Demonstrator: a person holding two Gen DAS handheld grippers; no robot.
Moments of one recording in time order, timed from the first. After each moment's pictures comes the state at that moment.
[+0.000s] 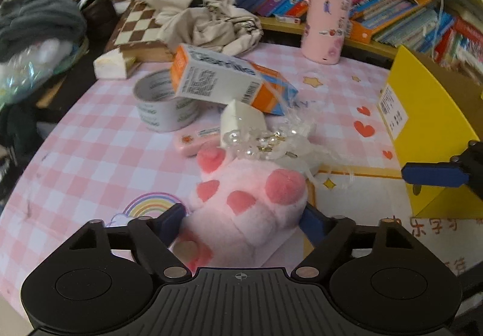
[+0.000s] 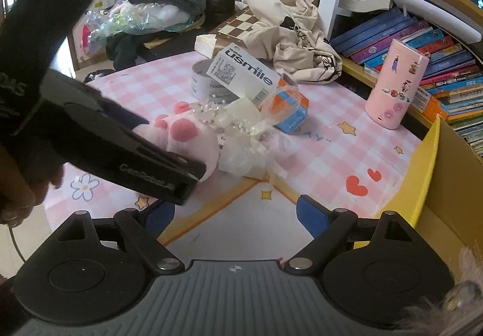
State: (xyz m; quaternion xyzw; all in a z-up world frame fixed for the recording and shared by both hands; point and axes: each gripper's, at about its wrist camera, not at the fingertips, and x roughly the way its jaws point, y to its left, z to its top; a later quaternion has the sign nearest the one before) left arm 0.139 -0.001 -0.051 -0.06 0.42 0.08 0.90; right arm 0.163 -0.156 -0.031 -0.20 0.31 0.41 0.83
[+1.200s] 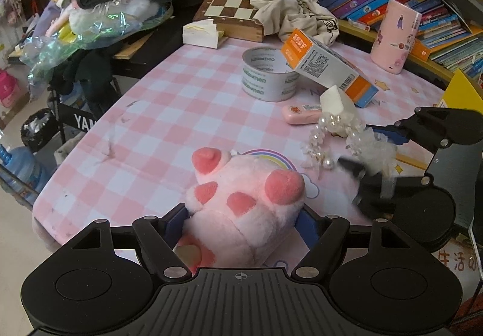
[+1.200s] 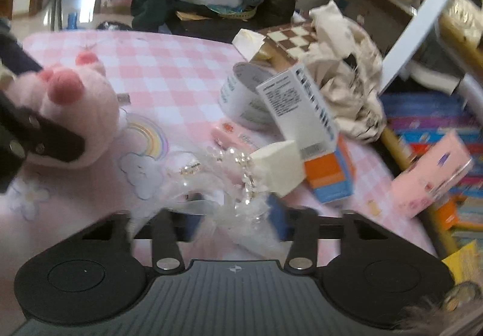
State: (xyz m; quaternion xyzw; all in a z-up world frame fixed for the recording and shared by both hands) left arm 0.081 0.060 -0.048 -0.11 0.43 0.16 0.88; right arm 0.175 -0.052 -0.076 -0.38 0.21 0.42 0.80
